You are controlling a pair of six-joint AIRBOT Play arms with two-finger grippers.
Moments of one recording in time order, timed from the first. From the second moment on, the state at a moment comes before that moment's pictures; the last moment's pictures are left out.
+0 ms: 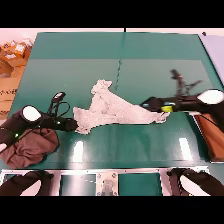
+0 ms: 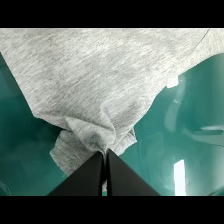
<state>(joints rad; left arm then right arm) -0.16 -1.00 0.57 0.96 -0.93 -1.26 0.08 -1.03 0.79 -0.75 1.02 1.24</state>
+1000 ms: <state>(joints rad) -0.16 -1.00 0.57 0.97 -0.94 -1.25 0.47 -1.55 1.16 -1.29 1.11 1.41</state>
